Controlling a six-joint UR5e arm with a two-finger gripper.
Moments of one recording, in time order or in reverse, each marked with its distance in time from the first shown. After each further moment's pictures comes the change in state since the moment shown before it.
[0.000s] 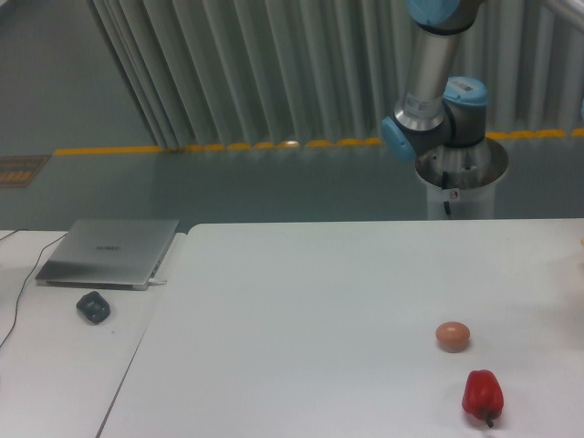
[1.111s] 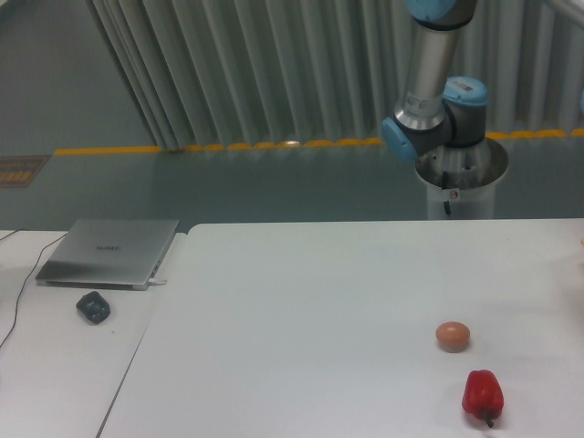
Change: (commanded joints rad) arm -0.078 0.048 -0.017 -0.012 -0.160 -0.589
